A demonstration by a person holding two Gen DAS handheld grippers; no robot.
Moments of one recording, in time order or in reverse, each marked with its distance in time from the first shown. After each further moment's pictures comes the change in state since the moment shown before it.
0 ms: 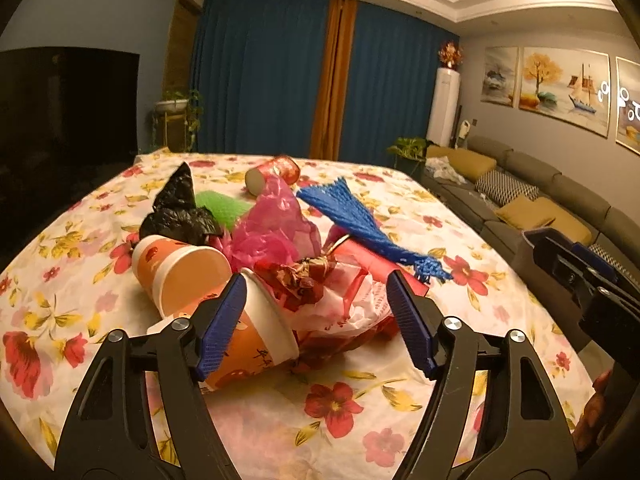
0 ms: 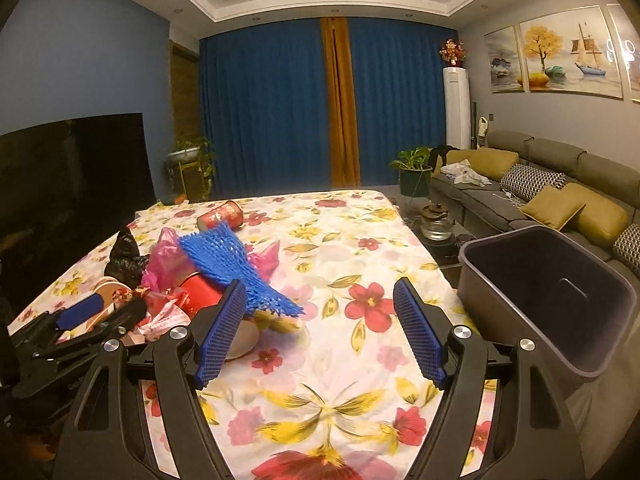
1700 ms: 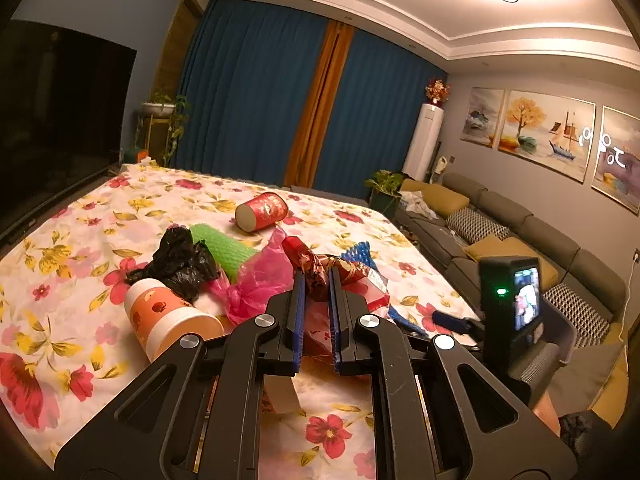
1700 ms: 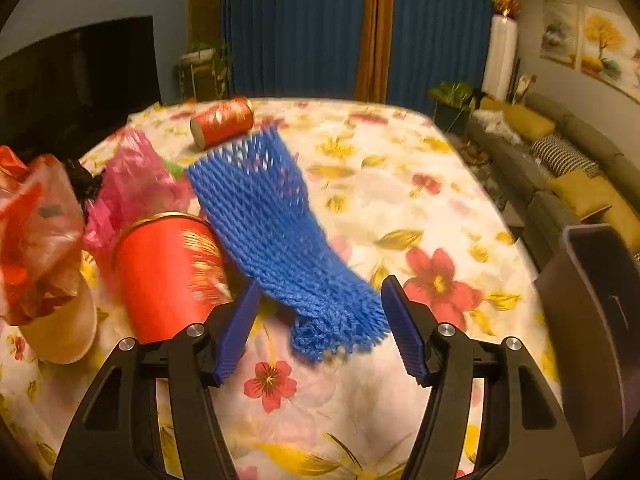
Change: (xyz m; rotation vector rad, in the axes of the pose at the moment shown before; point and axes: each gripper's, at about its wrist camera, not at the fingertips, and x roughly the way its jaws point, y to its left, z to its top) left arm -0.024 0.038 0.035 -0.101 -0.096 -0.131; right arm 0.134 0.027 -0.011 -0.137 0.370 0.042
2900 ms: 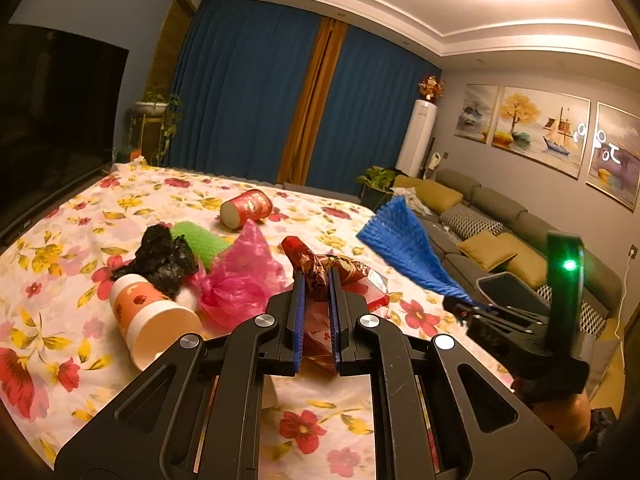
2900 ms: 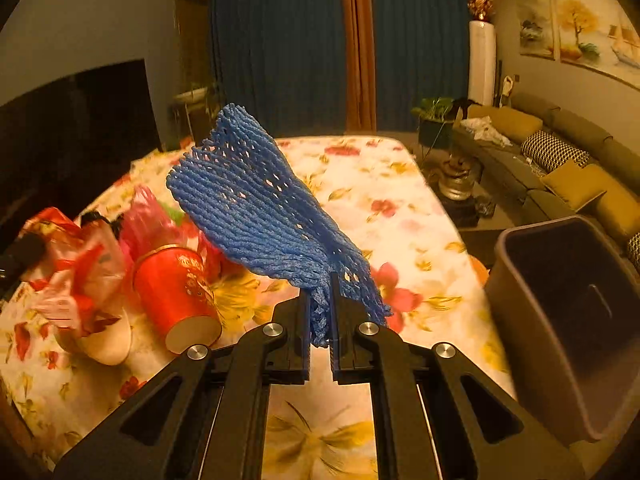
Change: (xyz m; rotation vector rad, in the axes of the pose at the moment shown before) left arm -0.004 -0.024 0.000 0.013 0.011 -0.024; right arm -0.076 -0.049 -0.005 0.089 -0.145 0.013
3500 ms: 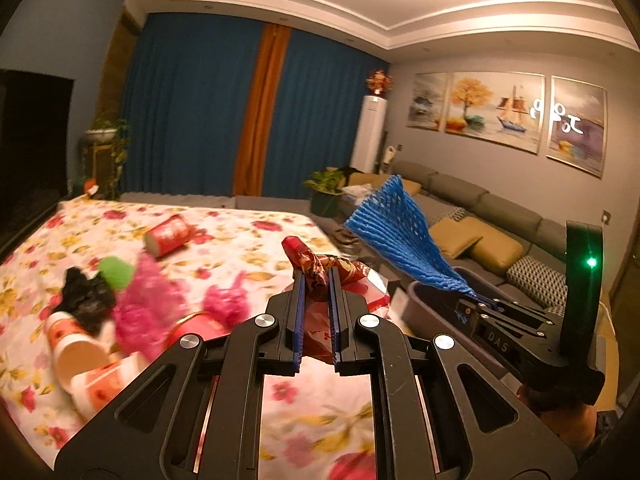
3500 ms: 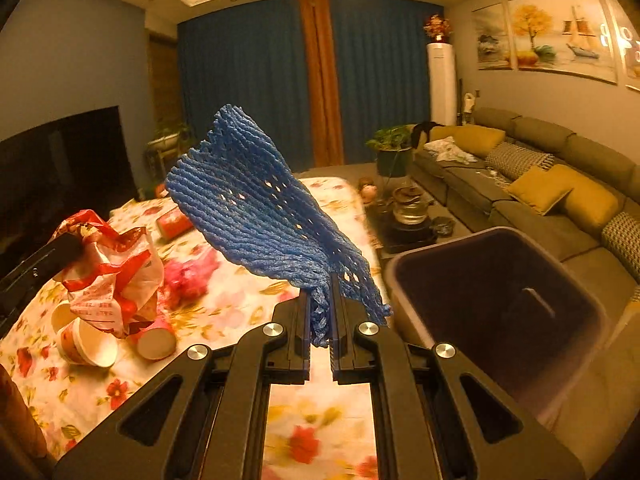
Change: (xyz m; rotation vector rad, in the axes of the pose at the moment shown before) left arm 0.014 -0.100 0.012 0.127 -0.016 -0.145; right arm -0.073 -0.076 -0.002 0.085 -0.134 -0.089
